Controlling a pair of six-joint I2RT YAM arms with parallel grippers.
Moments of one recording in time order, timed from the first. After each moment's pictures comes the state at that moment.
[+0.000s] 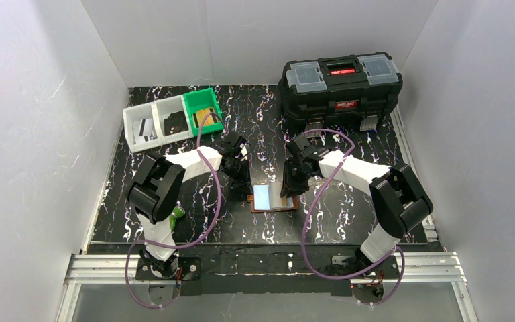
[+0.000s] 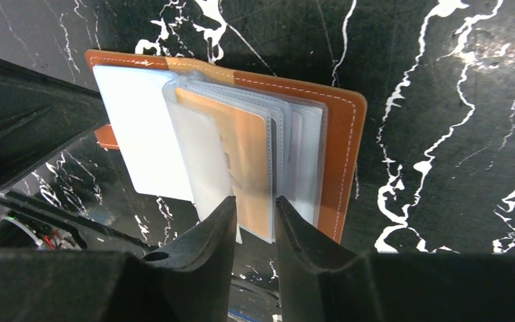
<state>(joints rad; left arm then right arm) -0.57 1.83 1.11 -0.51 0.35 -0.63 0.66 1.64 1.02 -0.58 -0.21 0.69</state>
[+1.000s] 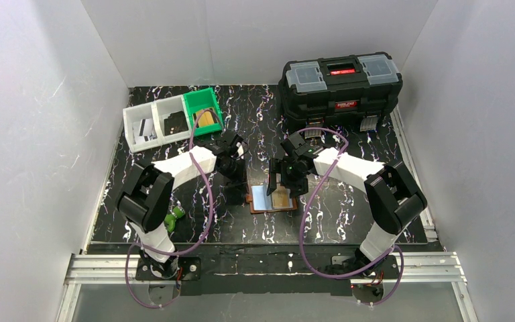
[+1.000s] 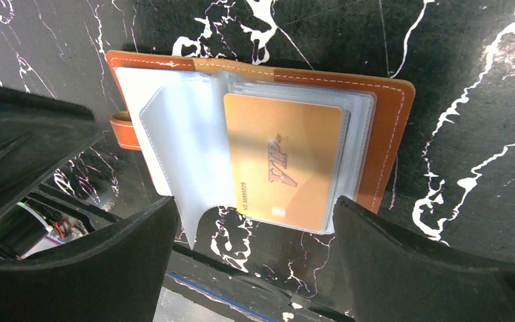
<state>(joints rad) -0.57 1.73 1.09 -0.60 0.29 -0.60 0.68 1.69 1.08 -0.58 -0.25 0.68</state>
